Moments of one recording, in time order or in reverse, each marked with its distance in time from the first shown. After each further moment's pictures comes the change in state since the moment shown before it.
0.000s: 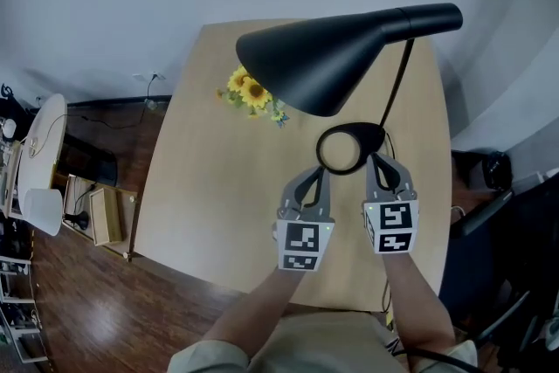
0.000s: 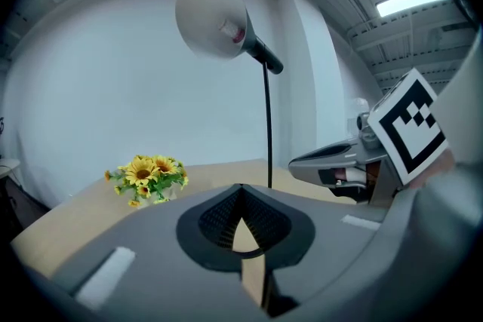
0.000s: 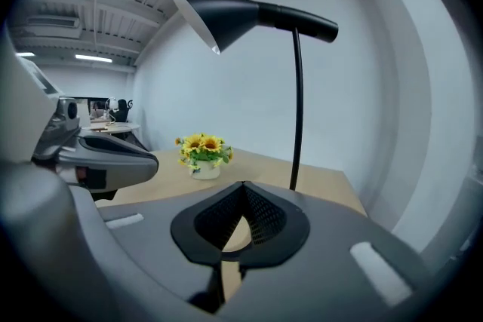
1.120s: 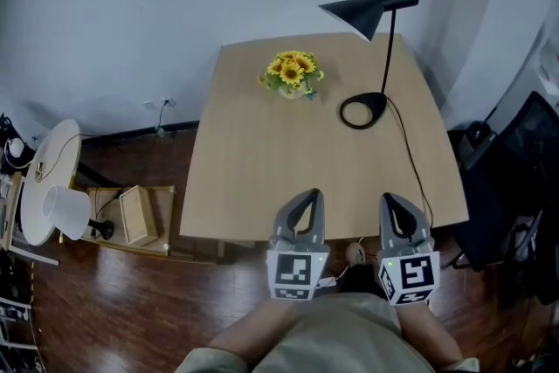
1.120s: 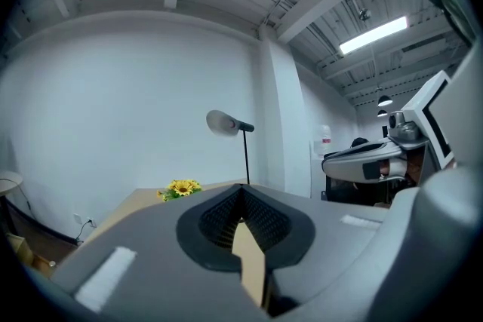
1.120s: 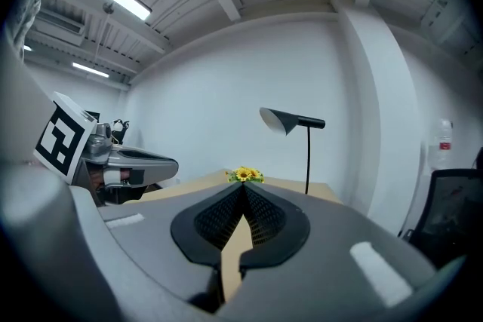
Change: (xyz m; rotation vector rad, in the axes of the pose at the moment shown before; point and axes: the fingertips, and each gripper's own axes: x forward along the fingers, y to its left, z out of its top) left arm -0.333 0.041 0.023 0.049 -0.194 -0.131; right arm -0.294 0.244 0.045 0.031 -0.192 -0.128
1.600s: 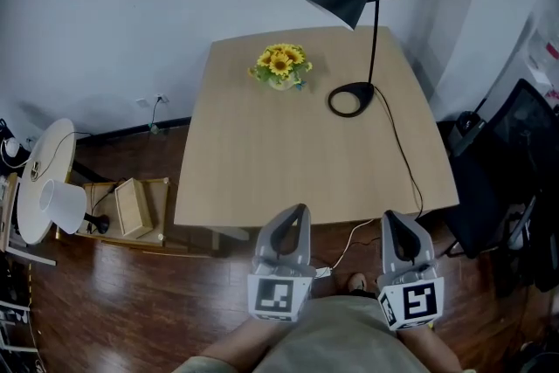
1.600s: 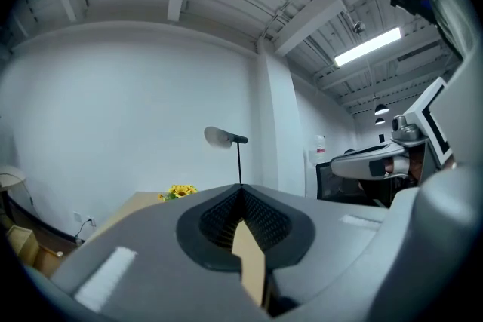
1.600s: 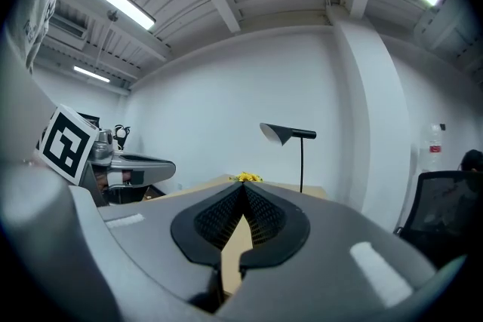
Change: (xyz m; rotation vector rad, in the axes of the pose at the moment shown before) left arm -0.081 -0.030 0.031 -0.069 -0.086 -0.004; right arm -0.095 0.021 0.018 0.011 -0.035 -0.010
